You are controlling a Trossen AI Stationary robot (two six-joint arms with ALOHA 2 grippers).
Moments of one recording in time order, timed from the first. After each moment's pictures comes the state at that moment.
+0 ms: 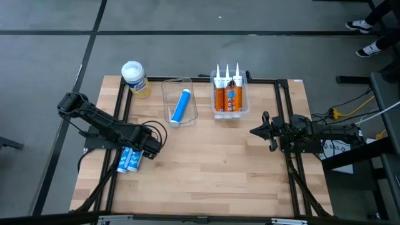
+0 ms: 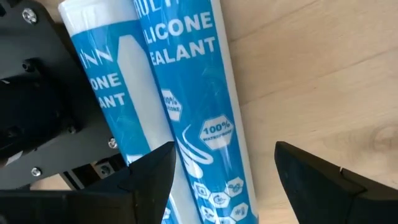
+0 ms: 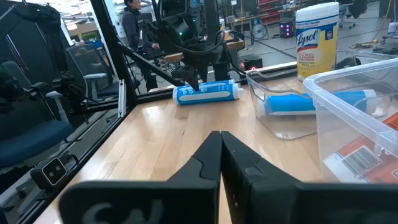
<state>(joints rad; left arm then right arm) -0.35 1.34 0.81 -1.18 0.04 -1.52 -0.02 0.04 0.01 0.03 -0.08 0.20</state>
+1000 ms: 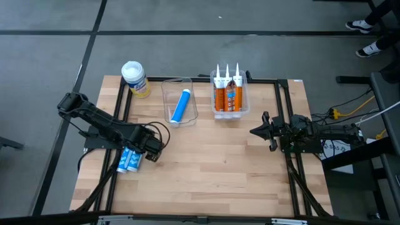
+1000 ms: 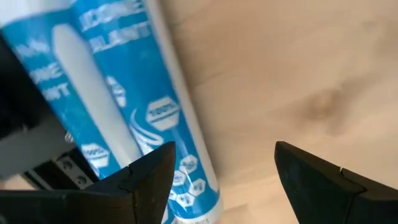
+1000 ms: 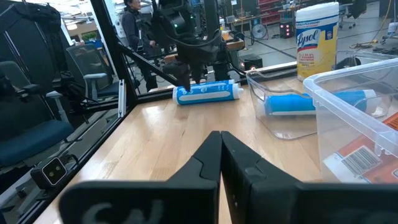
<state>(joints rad) -0.36 1.34 0.85 -1.10 0.10 -1.48 -0.02 0.04 0.01 0.03 -0.08 0.20</state>
